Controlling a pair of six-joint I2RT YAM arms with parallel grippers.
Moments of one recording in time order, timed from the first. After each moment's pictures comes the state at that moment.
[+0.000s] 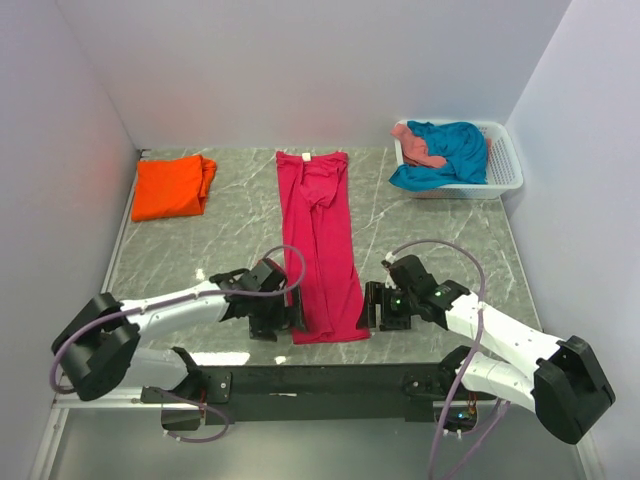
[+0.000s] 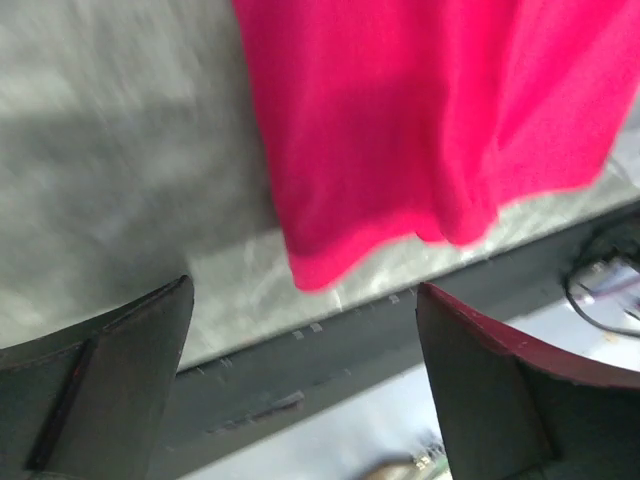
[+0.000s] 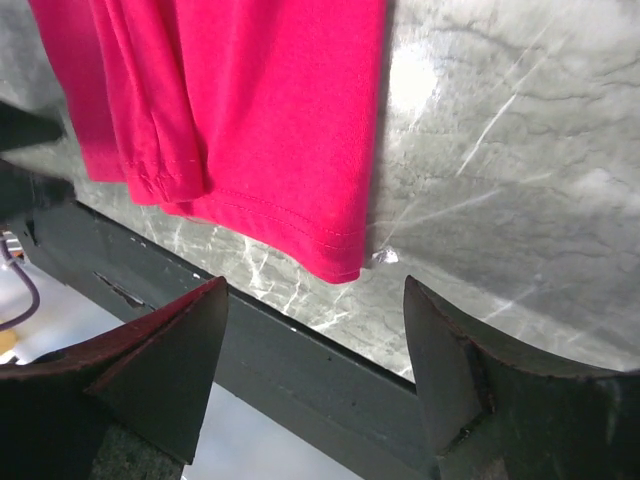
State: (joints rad) left arm -0.81 1.31 0.63 -0.45 0.21 -0.97; right arm 0.61 1.03 0.49 -0.51 -0.30 0.65
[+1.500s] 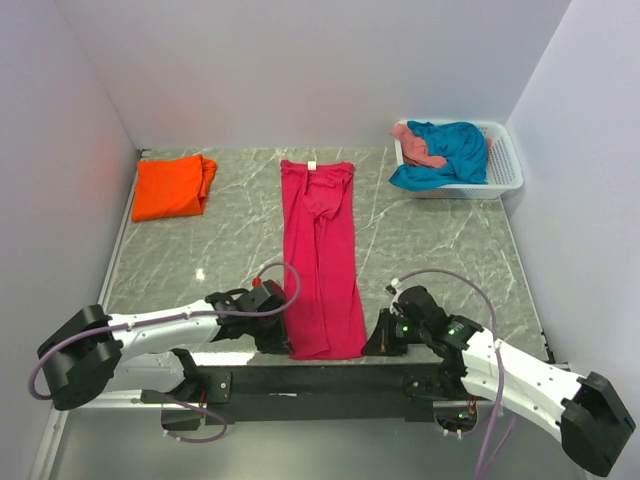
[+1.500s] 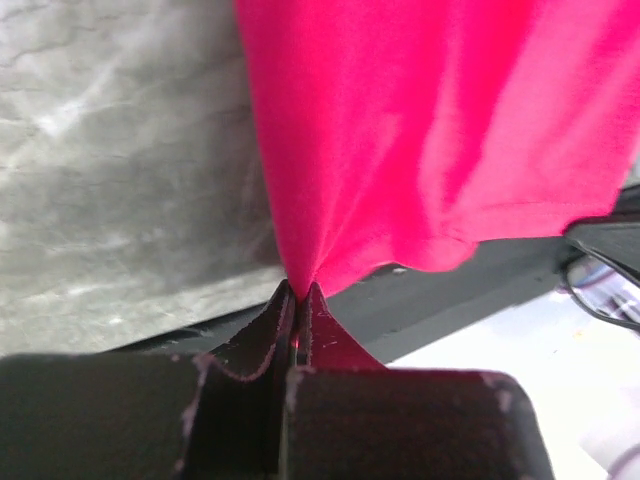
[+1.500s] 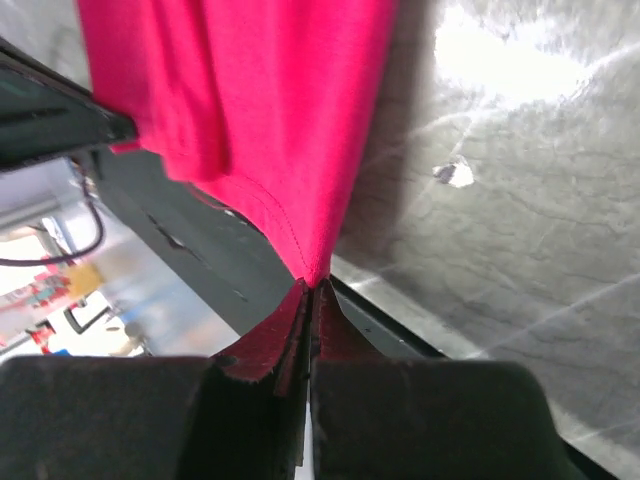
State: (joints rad) left arm -0.97 1.19 0.50 -0.39 0.17 -1.20; right arm 0.73 0.74 0.20 -0.32 -0.41 0.91
